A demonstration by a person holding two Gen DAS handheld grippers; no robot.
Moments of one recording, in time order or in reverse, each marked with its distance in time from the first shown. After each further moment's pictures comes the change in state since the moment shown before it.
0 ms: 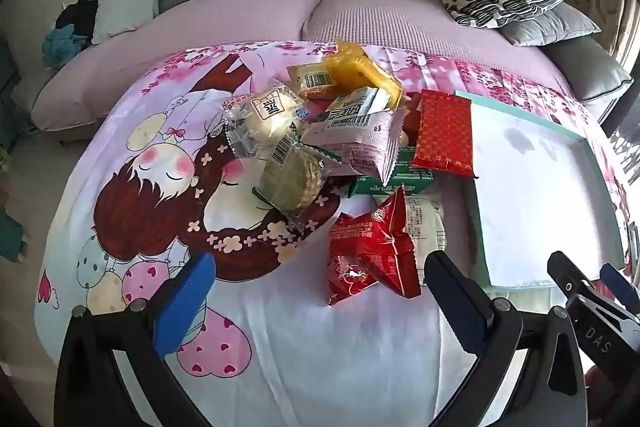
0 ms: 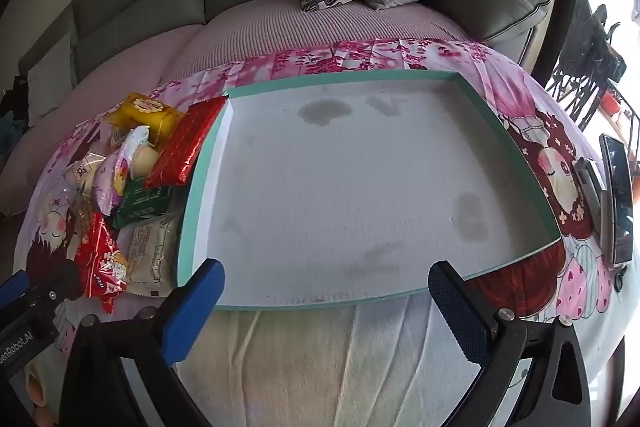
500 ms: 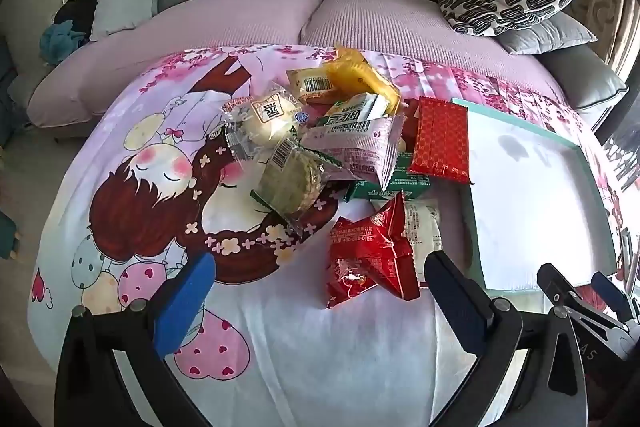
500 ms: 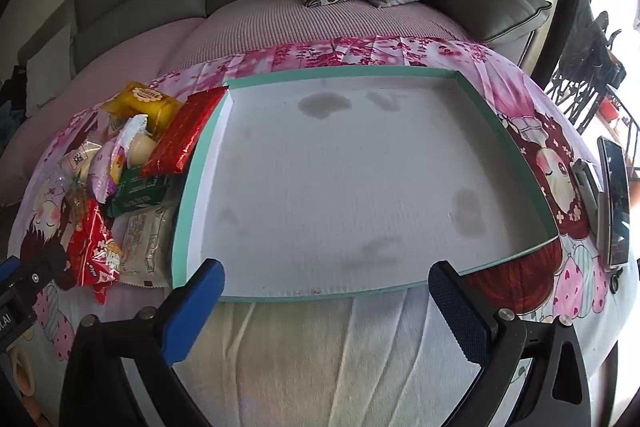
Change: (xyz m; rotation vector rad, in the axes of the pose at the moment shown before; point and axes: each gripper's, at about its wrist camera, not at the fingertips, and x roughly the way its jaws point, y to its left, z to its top) left arm -0.001 0.006 -0.001 -0.020 -0.017 -0.037; right arm -0.001 0.001 -0.002 -0.029 0.020 -0.022
